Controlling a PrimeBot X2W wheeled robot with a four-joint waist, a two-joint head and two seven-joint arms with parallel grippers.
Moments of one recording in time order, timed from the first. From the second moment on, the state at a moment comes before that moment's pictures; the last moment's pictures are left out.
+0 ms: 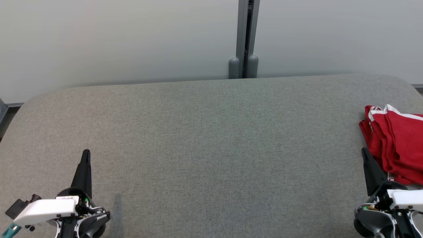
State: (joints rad) left arm -0.10 0.05 0.11 0.25 -1.61 -0.13 0.11; right arm -0.11 -0.05 -0.11 0.24 1.61 0.13 0.11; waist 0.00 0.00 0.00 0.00
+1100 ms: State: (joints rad) left arm -0.10 0.05 0.11 0.25 -1.61 -0.13 0.11; right arm -0.11 -0.05 -0.11 0.24 1.61 0.13 0.11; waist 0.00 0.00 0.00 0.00
